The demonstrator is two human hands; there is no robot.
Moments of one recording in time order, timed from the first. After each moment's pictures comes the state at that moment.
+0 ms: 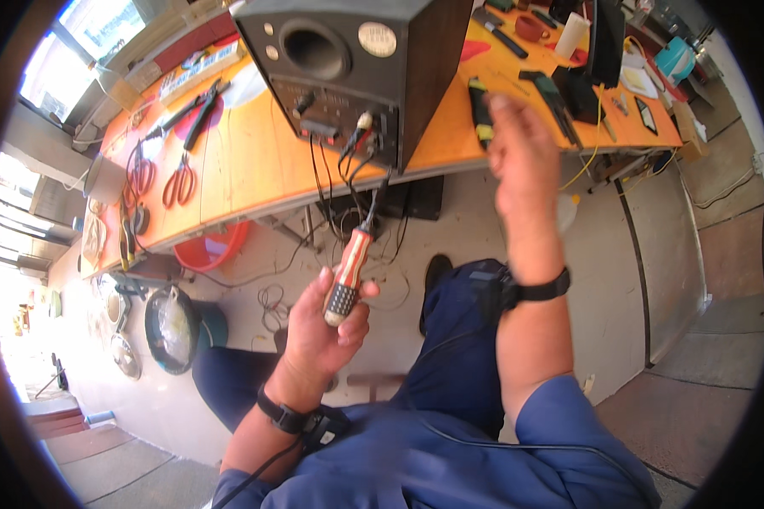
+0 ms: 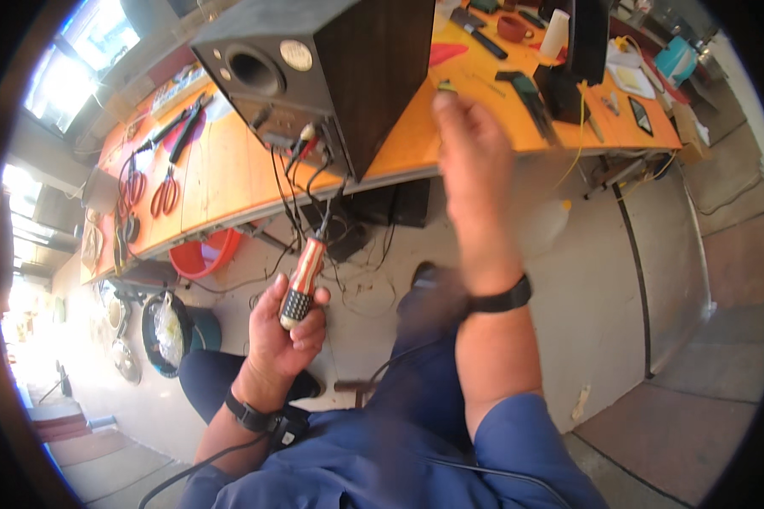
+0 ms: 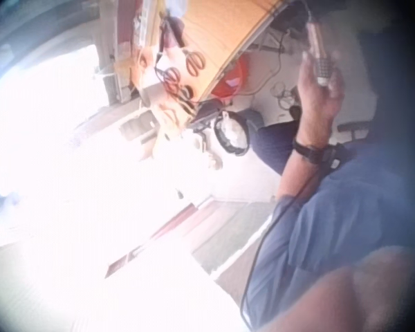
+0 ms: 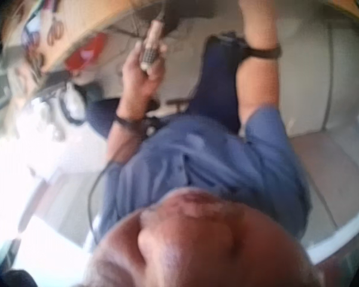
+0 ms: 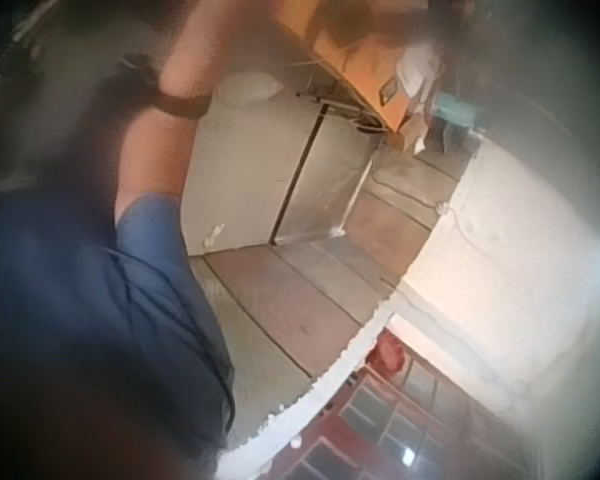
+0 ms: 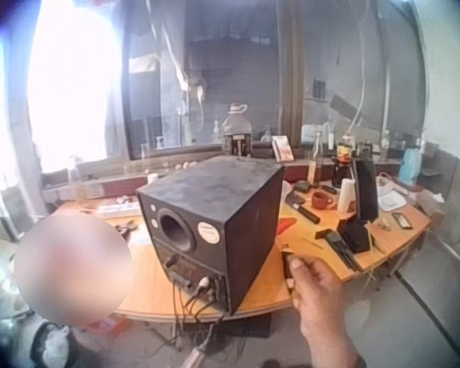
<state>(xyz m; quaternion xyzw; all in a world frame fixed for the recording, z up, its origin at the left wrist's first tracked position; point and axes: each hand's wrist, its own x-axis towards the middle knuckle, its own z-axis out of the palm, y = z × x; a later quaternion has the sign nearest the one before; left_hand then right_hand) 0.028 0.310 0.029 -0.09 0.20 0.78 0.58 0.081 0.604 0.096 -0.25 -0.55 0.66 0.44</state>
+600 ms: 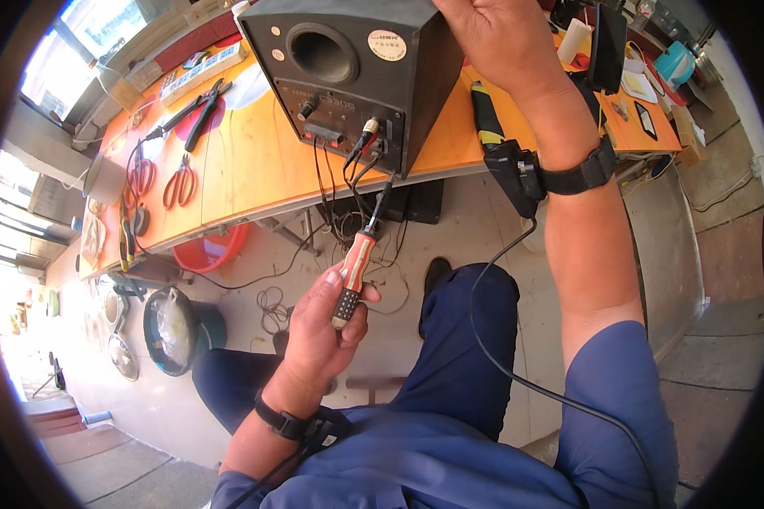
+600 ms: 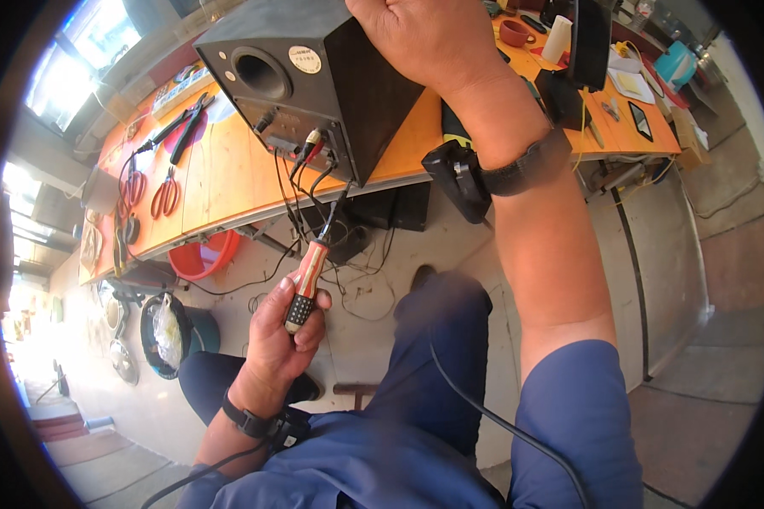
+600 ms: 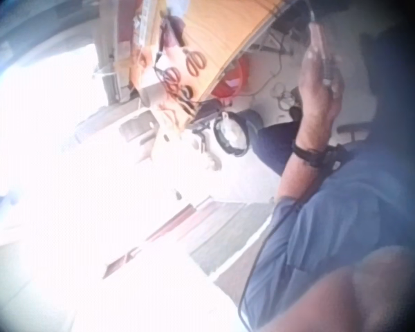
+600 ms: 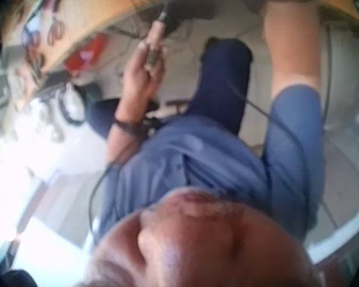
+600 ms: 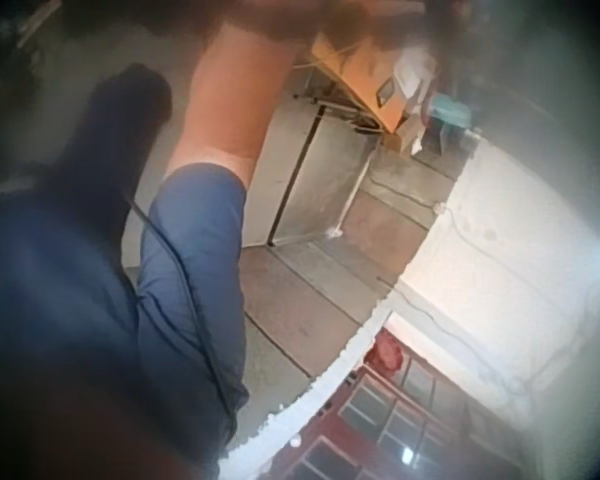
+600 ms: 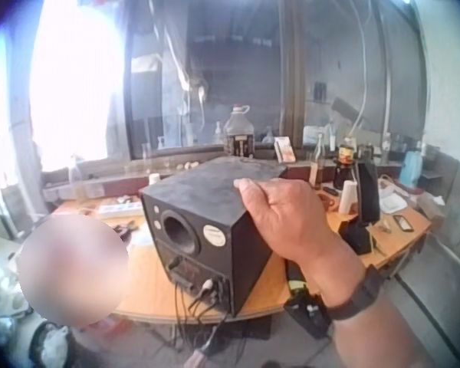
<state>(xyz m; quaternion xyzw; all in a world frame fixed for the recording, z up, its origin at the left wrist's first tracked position) 0.034 0.316 0.053 -0.01 0.40 0.78 0.49 0.010 0.640 0.209 0.04 -0.85 0.13 0.51</state>
